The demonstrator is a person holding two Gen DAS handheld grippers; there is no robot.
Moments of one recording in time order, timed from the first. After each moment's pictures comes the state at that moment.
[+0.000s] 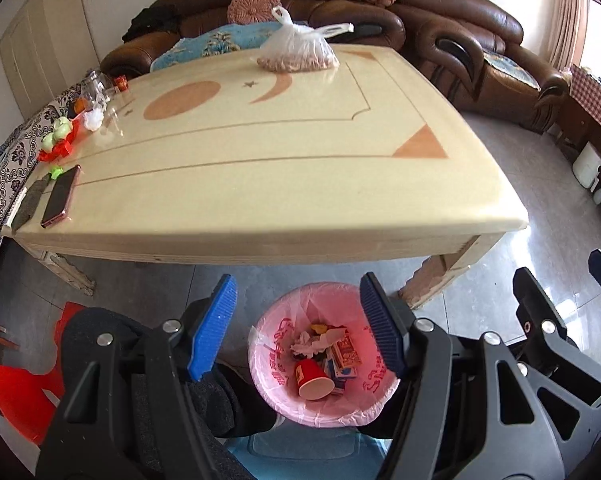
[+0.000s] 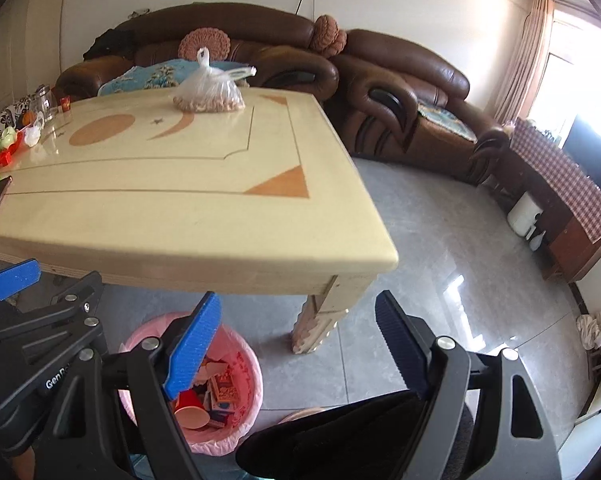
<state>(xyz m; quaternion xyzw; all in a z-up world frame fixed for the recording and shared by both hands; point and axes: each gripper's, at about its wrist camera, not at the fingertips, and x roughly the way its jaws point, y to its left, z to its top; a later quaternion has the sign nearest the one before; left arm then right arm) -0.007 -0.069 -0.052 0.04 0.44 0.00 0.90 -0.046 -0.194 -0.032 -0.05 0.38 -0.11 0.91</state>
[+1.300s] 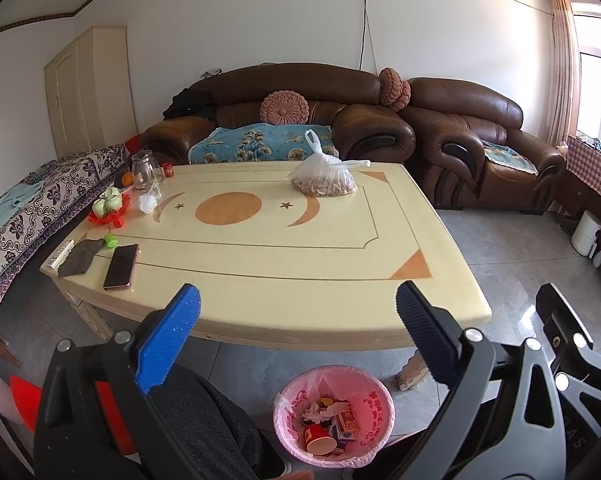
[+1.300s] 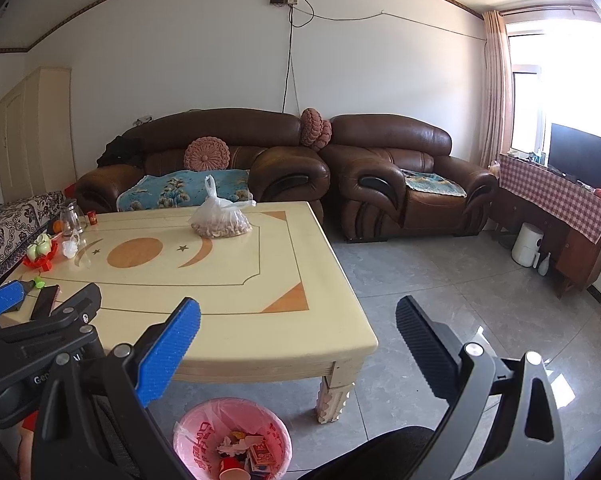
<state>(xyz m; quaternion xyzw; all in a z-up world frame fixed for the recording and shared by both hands) -0.075 -0.046 0.087 0.01 0.28 0.03 0.96 -0.128 -0.198 0.116 0.02 0.23 -0.10 0.97</state>
